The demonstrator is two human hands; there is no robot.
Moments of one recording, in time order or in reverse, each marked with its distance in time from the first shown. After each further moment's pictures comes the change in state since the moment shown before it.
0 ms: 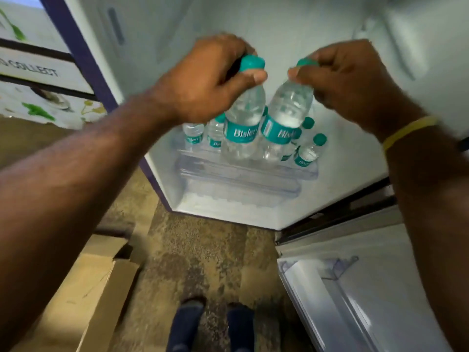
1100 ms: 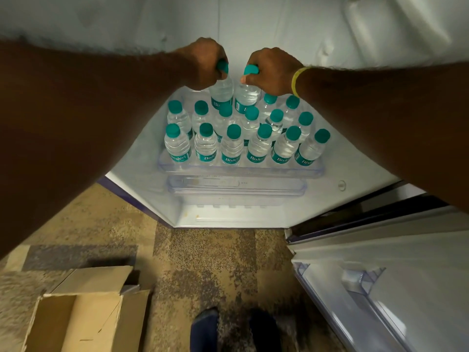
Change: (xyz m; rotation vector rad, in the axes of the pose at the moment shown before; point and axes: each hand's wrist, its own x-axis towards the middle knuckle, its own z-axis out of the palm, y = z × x) left_hand 0.135 -0.137 0.081 0.365 -0.418 -0.280; right_hand 0.155 0.135 0.073 -0.603 -0.179 0.170
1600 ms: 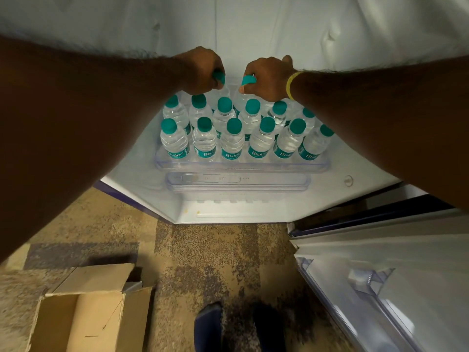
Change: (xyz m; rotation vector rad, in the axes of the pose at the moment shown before) left_hand 0.007 -0.013 0.029 -0.007 -0.145 -0.001; right_hand 0.007 0.006 0.034 -0.115 -0.104 0.034
